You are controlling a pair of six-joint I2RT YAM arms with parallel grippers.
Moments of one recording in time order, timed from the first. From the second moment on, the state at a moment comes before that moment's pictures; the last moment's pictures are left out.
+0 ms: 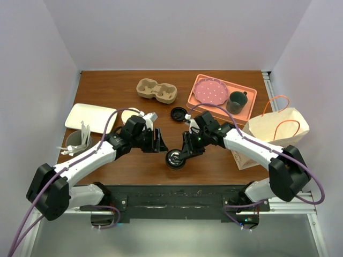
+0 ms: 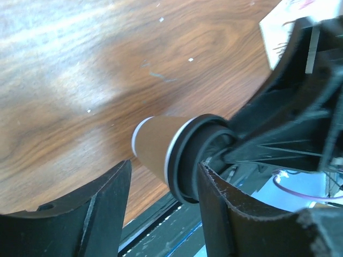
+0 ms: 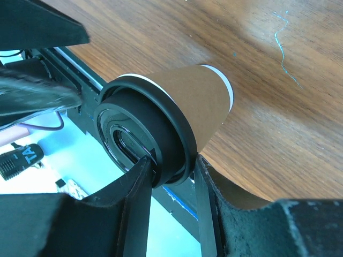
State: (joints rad) left arm -0.63 1.20 0.74 -0.29 0.32 -0.65; right arm 0.67 1.43 0.92 -0.53 -0.48 0.52
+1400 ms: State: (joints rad) left arm -0.63 1.26 0.61 -0.12 0.34 -0.65; right arm 0.66 1.42 0.87 -0.45 -0.49 0.55
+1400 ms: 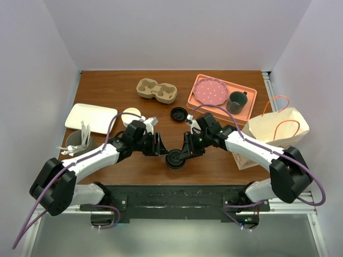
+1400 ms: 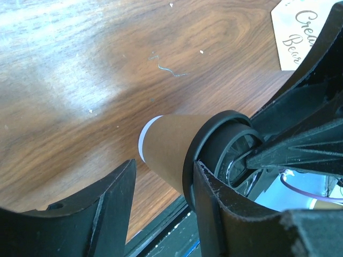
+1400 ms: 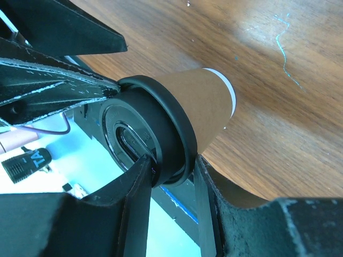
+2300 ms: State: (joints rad) left arm -0.64 1.19 0.84 -0.54 0.22 -0.58; right arm 0.67 1.39 0.85 -0.42 -0.43 0.68
